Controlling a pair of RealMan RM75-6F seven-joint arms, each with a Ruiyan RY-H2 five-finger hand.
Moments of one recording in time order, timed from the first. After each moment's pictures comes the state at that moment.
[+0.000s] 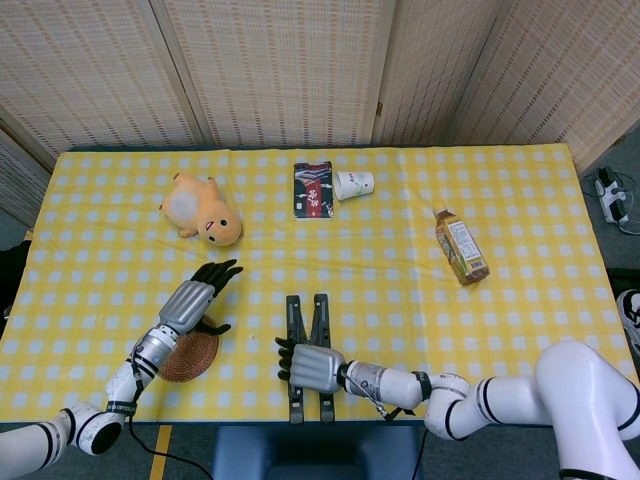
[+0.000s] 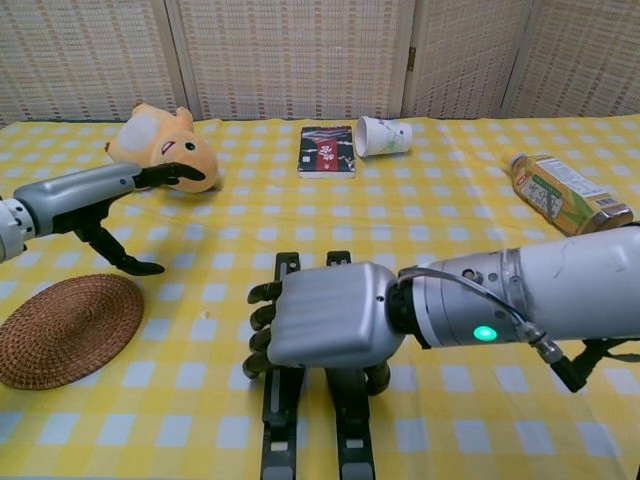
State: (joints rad) left arm -0.66 -1.49 -0.09 -1.36 1.38 0.97 -0.13; right arm 1.07 -1.59 0.00 -1.52 -1.54 0.55 -0.64
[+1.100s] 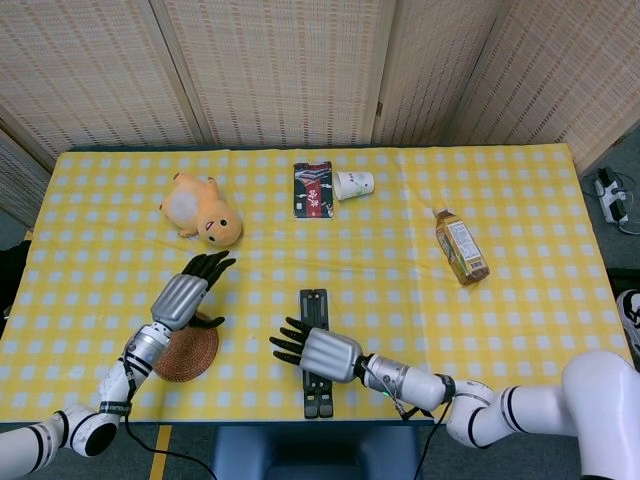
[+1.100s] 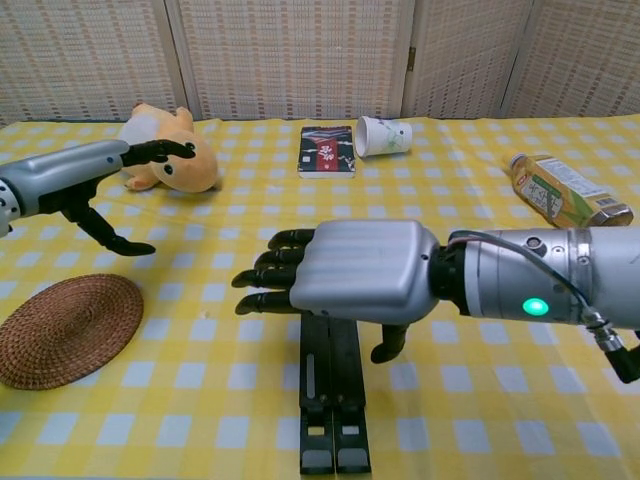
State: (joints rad) left arm -0.64 -1.44 -0.11 -1.43 1.35 1.01 -0.04; right arm 0.97 -1.53 -0.03 -1.55 -1.59 0.77 -0.56
